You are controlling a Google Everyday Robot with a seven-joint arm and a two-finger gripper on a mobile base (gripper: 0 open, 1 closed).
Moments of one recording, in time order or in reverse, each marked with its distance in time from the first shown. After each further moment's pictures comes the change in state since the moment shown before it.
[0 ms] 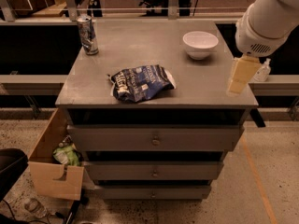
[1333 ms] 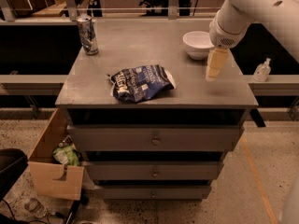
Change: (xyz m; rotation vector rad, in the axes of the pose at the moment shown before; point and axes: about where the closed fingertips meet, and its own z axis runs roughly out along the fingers) arm -0.038 -0.075 0.115 -0.043 -0.058 -0.082
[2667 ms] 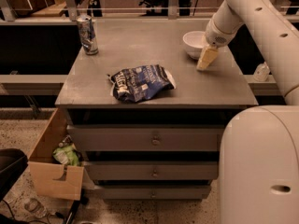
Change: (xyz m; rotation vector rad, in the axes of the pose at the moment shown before) arm -0.001 -0.043 0.071 -0.097 -0.118 0.057
